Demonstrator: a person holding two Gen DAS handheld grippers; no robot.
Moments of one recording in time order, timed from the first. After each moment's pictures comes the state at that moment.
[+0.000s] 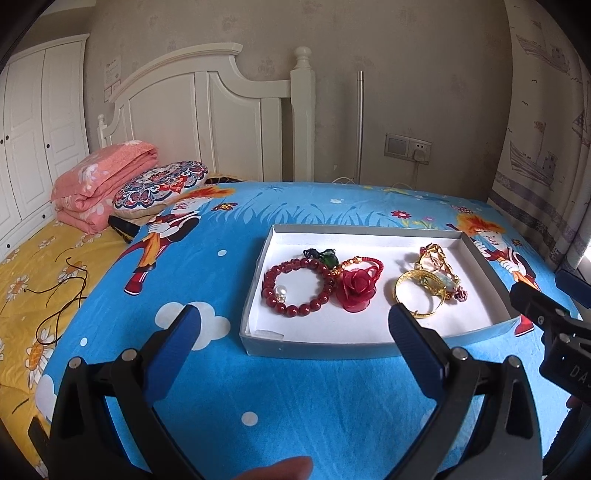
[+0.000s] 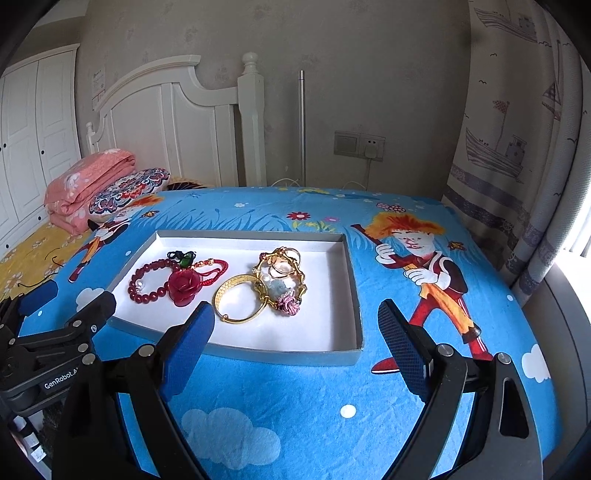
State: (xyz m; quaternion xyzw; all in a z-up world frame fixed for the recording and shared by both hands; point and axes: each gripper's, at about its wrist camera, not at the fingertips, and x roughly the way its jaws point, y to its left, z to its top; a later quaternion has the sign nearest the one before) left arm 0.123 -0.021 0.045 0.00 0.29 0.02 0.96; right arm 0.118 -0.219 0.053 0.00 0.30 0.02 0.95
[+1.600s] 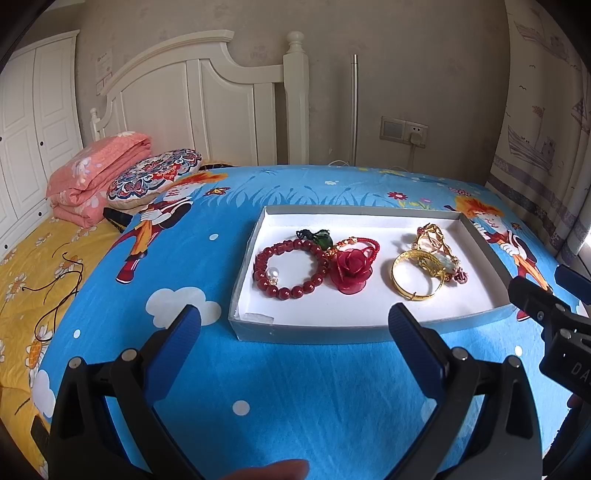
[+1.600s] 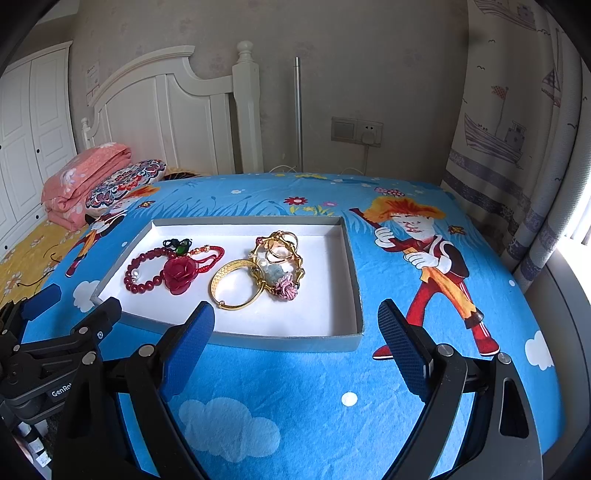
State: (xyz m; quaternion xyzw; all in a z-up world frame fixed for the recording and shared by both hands) left arm 0.126 -0.027 0.034 0.01 0.32 0.02 0.95; right arm 0.120 -0.223 0.045 0.00 0.32 0.02 0.95
